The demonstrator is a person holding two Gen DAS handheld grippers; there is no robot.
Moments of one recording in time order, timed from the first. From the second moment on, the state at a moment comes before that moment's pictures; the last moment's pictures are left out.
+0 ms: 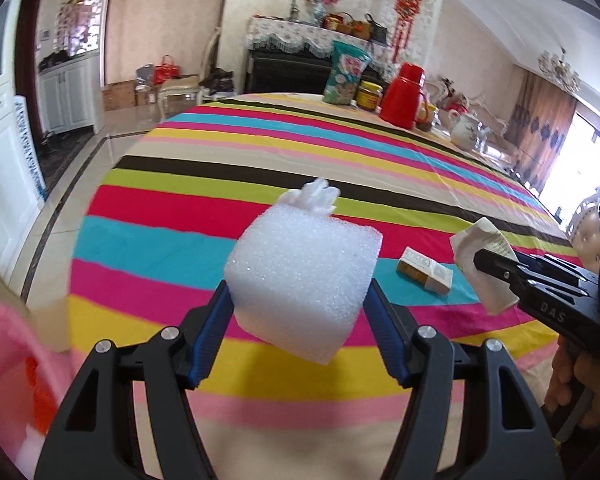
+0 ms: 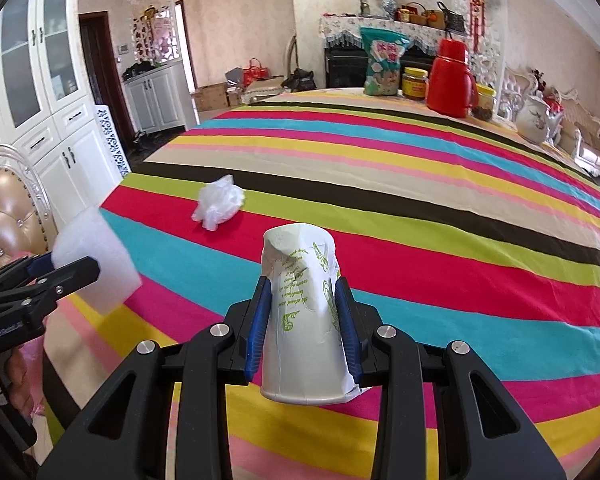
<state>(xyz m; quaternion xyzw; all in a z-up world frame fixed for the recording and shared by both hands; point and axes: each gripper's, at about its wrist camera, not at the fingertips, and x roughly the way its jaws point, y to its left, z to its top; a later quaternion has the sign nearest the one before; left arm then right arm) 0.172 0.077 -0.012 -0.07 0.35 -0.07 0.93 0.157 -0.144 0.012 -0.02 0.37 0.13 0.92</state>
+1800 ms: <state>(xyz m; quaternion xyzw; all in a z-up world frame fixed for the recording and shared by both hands) -0.069 0.313 0.044 -0.17 0.27 0.19 0.93 0.047 0.131 0.067 -0.12 0.34 0.41 0.84</state>
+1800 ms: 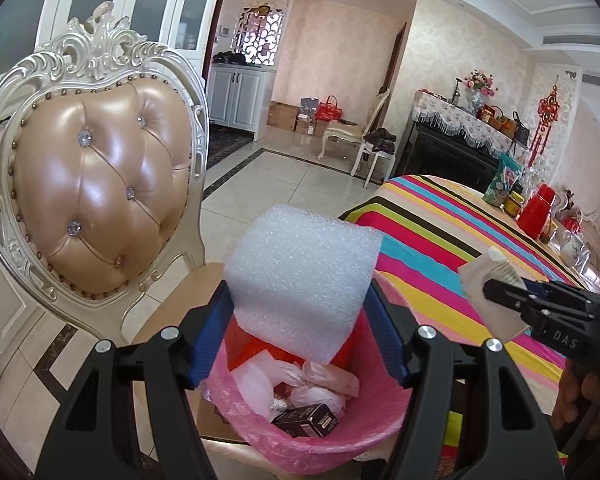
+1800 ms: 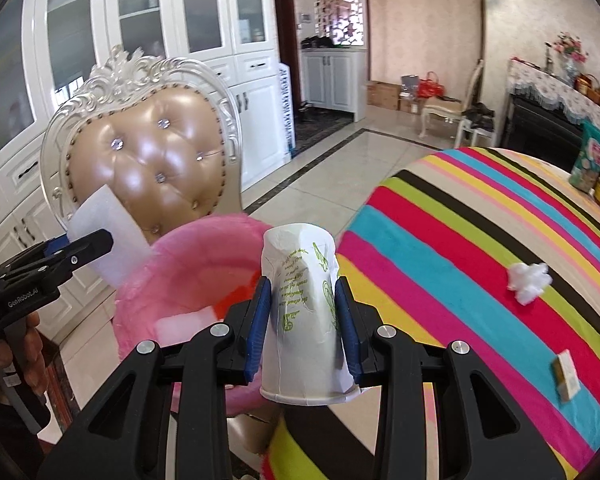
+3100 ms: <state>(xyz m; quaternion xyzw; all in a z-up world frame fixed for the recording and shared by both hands) -0.064 0.313 0.039 -0.18 0.26 0.18 0.93 0.058 0.141 0.058 -0.13 0.35 0.41 0.83</state>
